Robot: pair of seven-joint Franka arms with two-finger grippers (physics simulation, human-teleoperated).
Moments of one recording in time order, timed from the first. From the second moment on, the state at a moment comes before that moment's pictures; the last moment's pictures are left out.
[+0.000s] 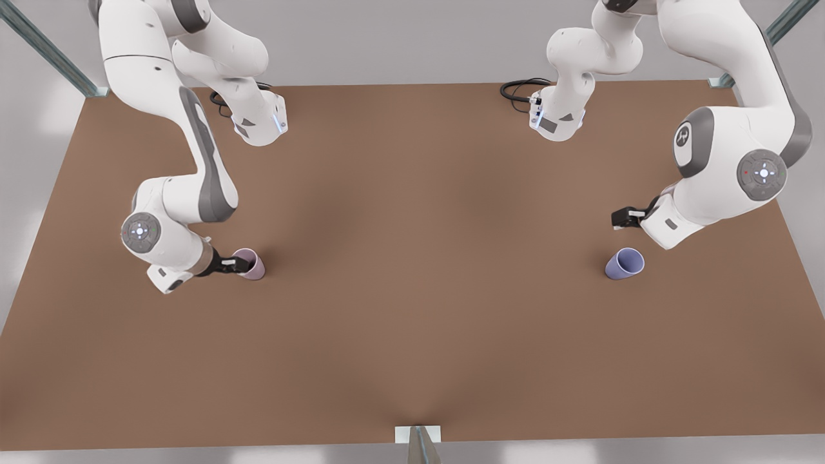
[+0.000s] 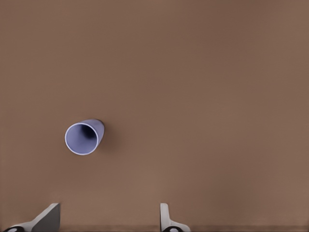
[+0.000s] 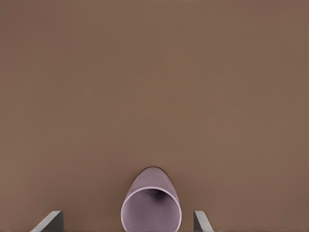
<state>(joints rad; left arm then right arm) -0.18 0.16 0.12 -1.55 -0.02 1.52 0.02 0.00 0.25 0.10 -1.90 0.00 2.07 0.11</state>
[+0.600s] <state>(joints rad) -0.18 0.15 0.12 -1.55 0.00 1.50 0.03 -0.05 0.27 0.09 -2.15 0.00 2.28 0.11</state>
